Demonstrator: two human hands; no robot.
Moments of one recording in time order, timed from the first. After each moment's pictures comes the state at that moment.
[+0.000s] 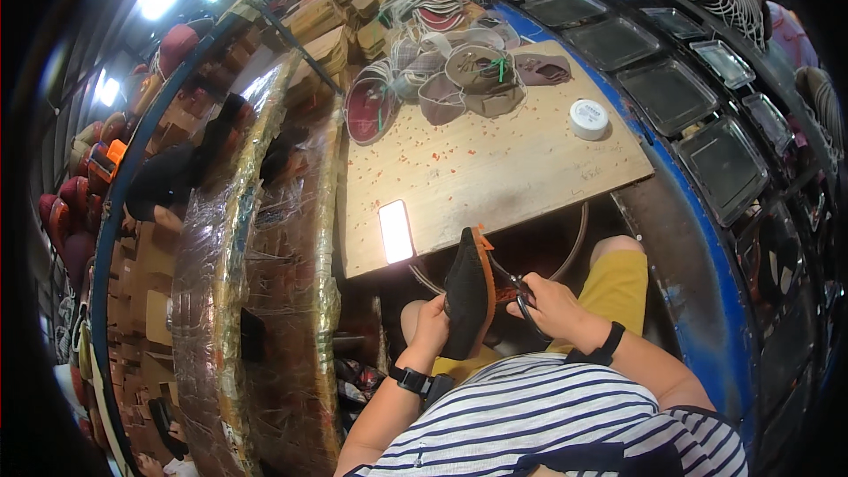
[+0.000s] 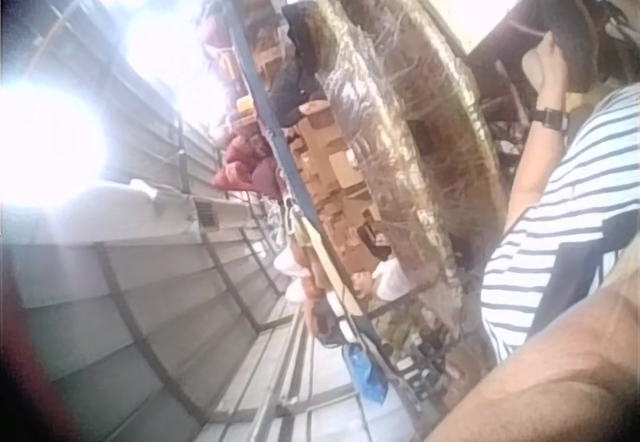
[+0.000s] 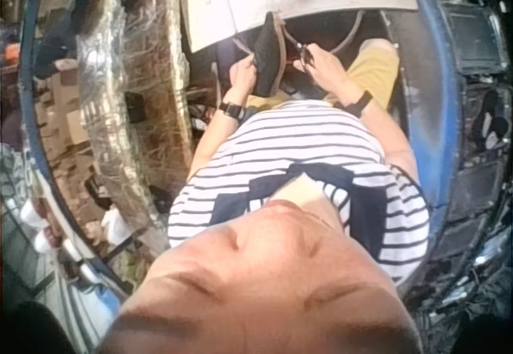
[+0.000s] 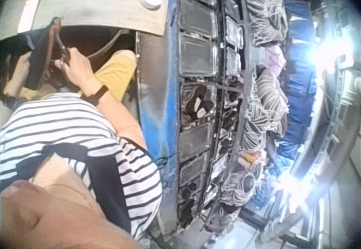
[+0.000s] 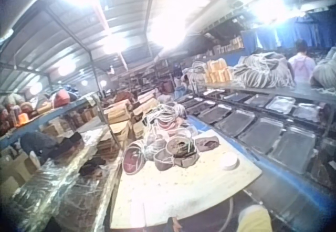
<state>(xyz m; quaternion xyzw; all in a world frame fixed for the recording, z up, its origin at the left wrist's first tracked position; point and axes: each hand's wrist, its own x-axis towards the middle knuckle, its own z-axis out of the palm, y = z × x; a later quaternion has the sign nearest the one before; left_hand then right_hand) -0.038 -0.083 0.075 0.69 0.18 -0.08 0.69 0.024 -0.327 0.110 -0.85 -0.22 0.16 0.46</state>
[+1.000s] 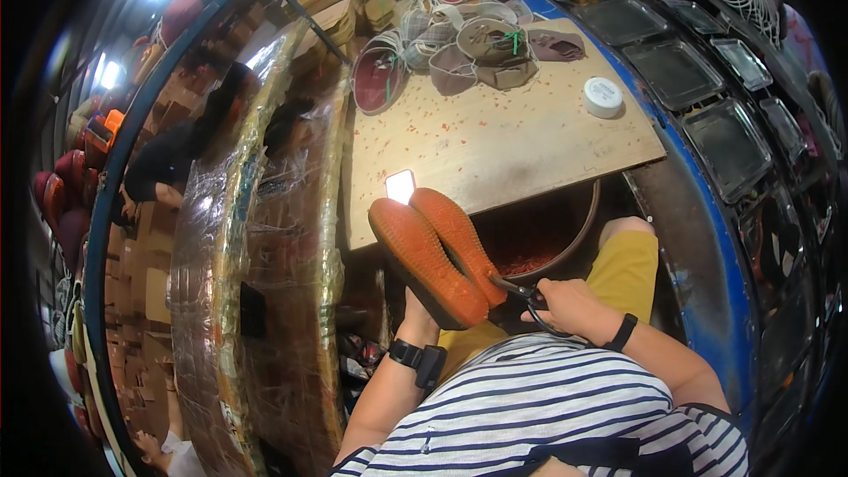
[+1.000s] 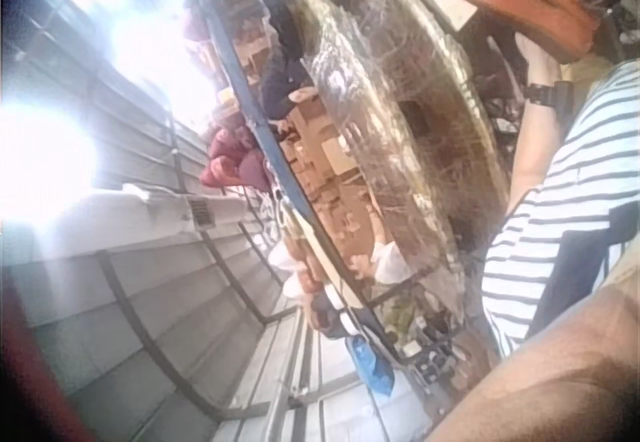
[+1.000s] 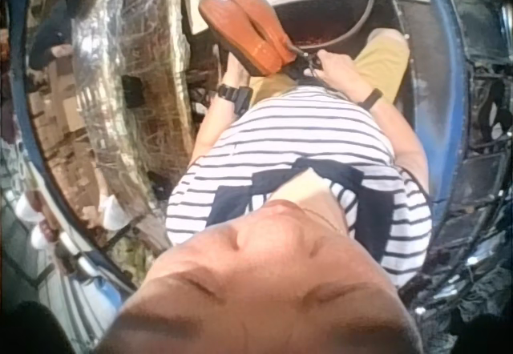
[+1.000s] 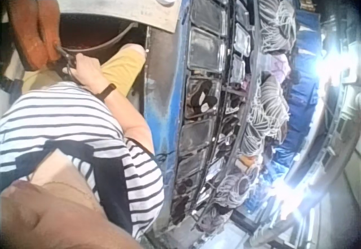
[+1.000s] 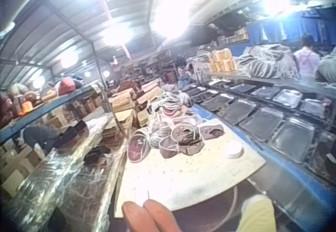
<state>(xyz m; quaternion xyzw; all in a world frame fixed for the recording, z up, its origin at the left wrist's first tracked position) -0.038 -0.068 0.081 0.35 0.19 0.02 0.92 0.001 -0.336 0.100 -0.89 -0.32 0.21 0.27</state>
